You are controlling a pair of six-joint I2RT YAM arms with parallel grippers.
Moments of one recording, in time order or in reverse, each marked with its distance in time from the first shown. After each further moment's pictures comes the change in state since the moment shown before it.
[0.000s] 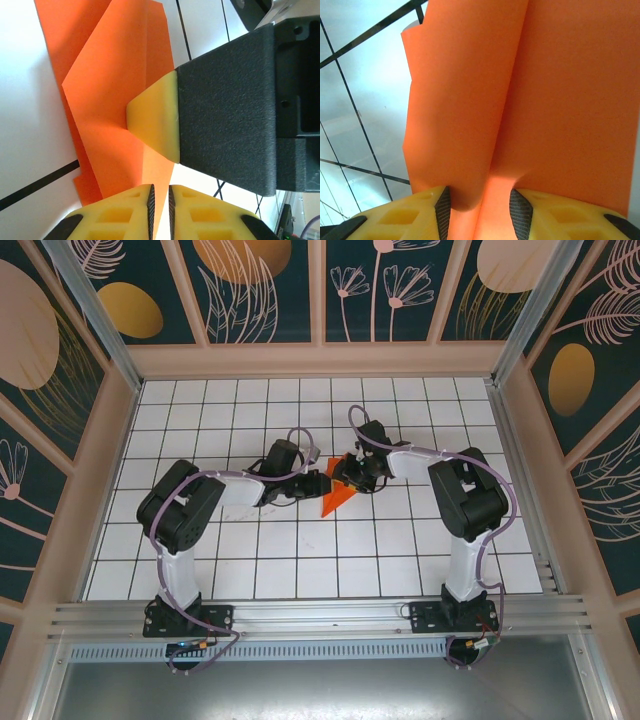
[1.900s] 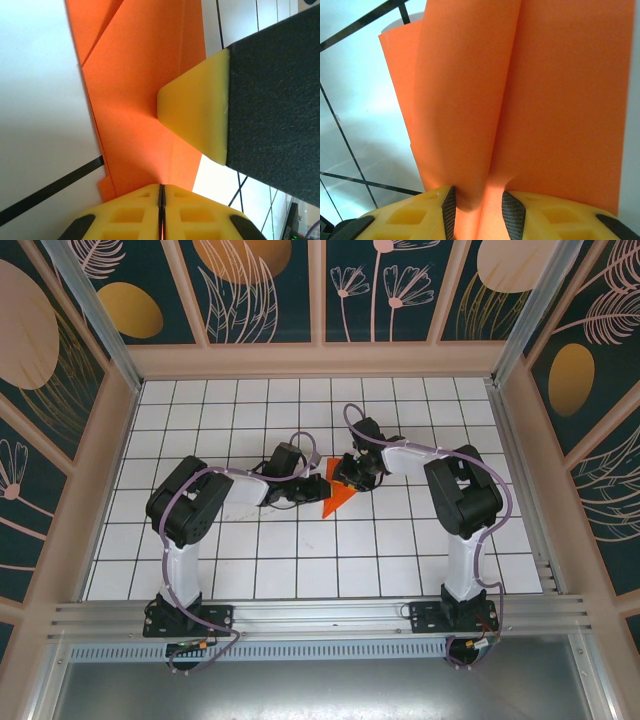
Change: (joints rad) left arm 0.002 0.066 0.022 -0.027 0.006 -0.007; right arm 0.020 0.039 0.076 -0.112 0.057 -0.019
